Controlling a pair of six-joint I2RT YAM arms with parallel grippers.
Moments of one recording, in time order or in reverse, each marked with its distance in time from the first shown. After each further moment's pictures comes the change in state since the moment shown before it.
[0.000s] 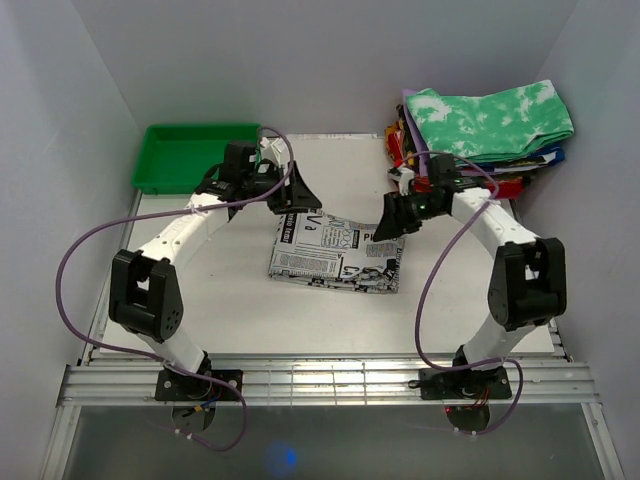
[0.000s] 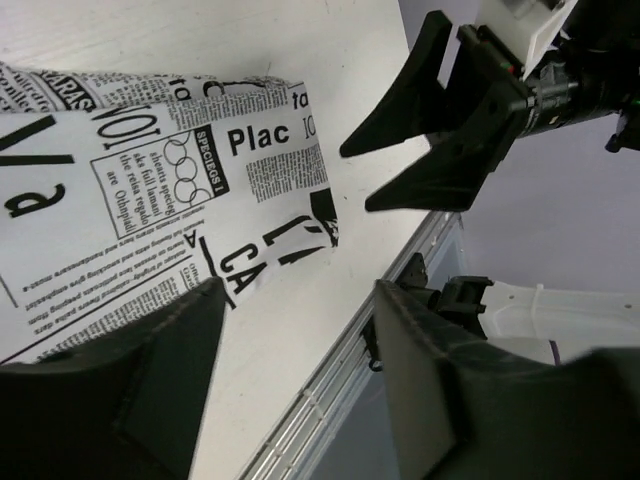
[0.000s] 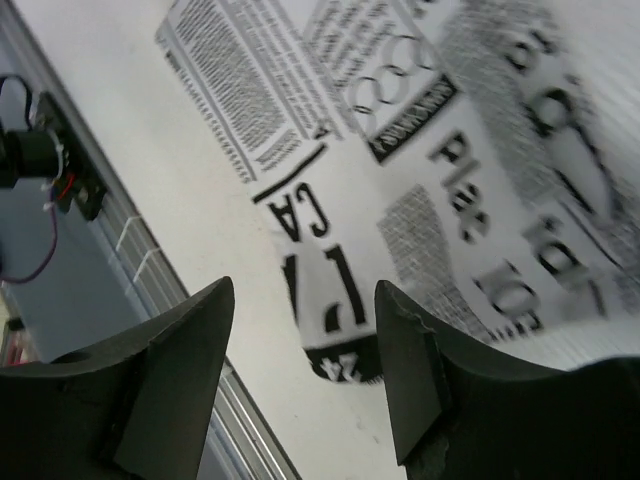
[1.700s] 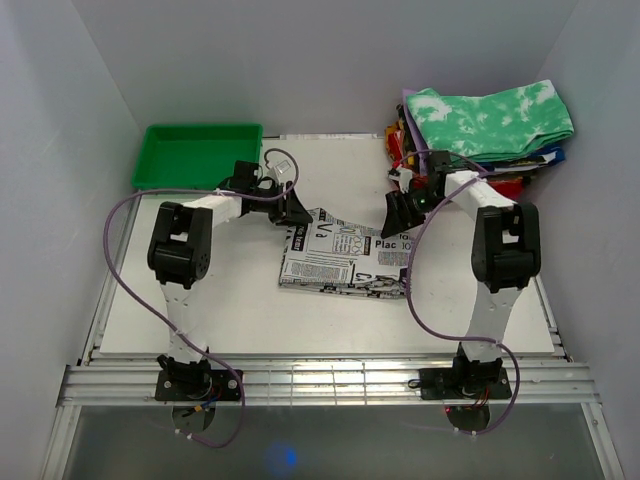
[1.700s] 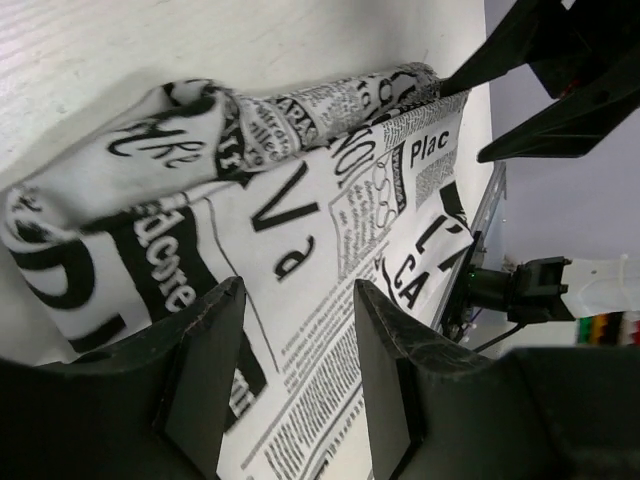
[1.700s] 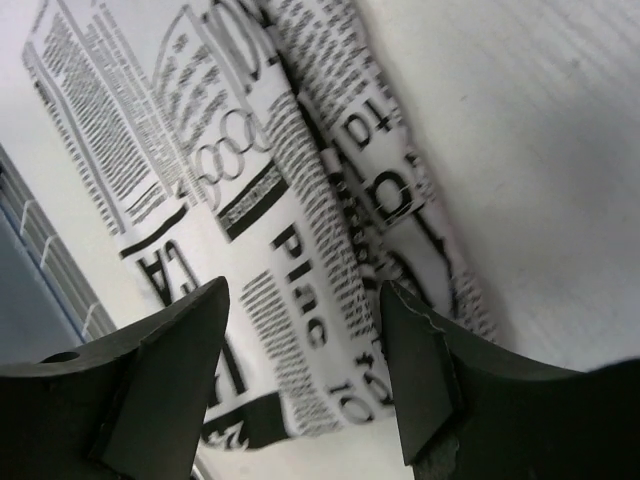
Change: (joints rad) left arm 0.166 0.488 0.025 0.220 0.272 0.173; right arm -0.014 0.364 0.245 -0.105 0.032 -0.230
